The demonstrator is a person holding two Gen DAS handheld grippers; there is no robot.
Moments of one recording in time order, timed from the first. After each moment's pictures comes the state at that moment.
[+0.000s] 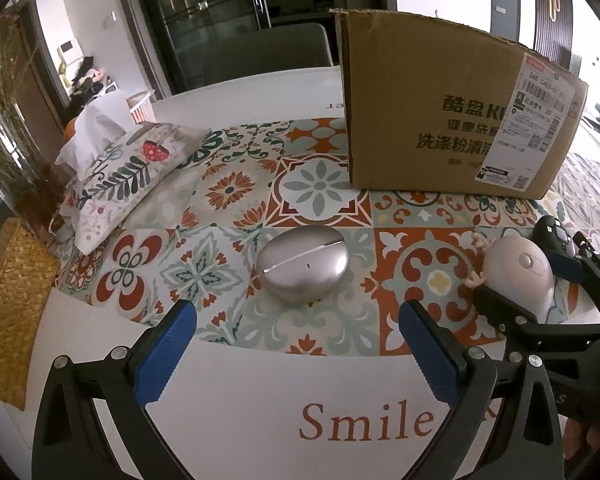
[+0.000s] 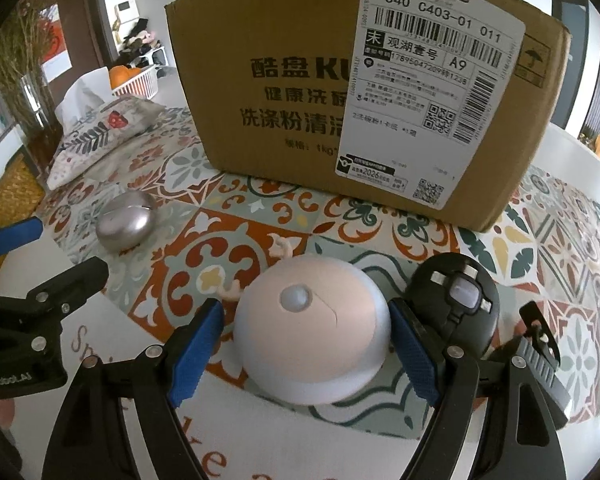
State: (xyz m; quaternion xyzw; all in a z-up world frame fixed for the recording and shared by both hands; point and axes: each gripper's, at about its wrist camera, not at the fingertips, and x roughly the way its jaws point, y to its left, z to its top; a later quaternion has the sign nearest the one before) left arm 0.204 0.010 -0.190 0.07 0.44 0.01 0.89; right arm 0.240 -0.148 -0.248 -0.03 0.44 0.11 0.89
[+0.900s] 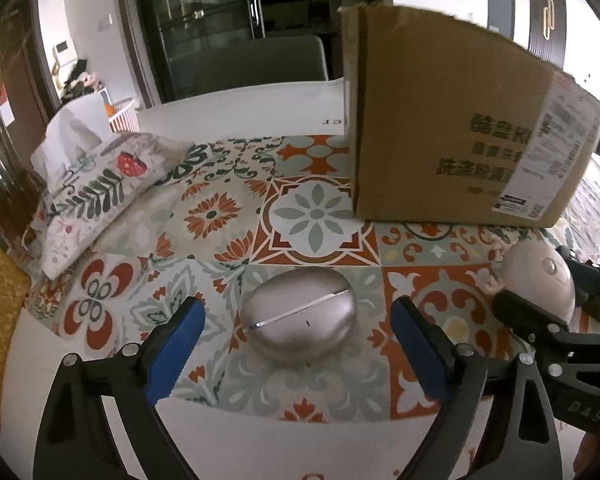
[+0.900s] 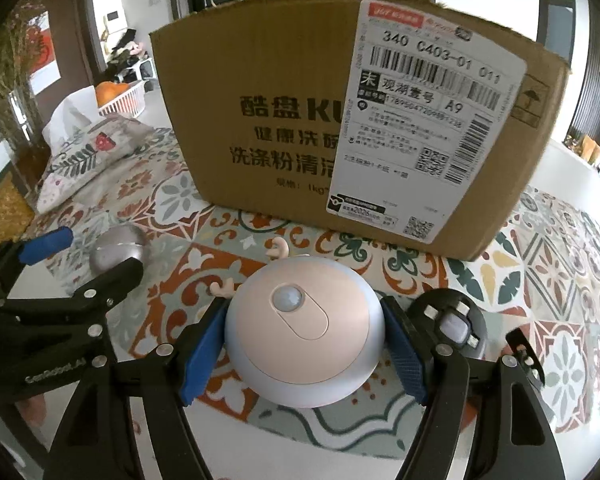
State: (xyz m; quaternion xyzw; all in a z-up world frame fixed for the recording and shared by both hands) left arm 0.240 0.018 -0.210 0.04 0.41 -0.01 0.91; right arm 0.255 -0.145 -0.235 -0.02 0.42 0.08 0.90
